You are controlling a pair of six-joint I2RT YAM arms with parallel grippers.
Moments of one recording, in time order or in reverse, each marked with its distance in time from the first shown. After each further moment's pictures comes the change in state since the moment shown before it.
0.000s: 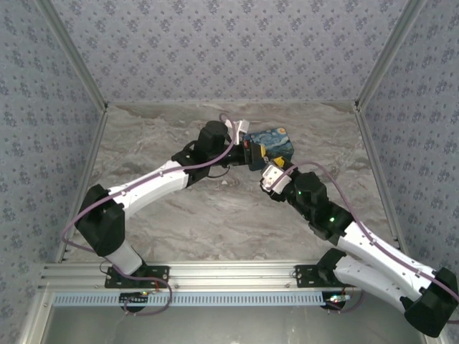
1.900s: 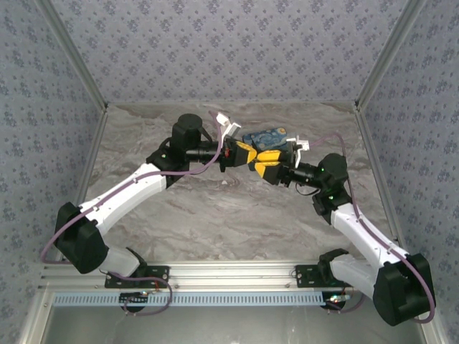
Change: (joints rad) left arm 0.082 -0.174 -0.035 -0.021 0.374 0.486; right arm -0.409 0.230 -0.012 0.708 -1.156 1.197
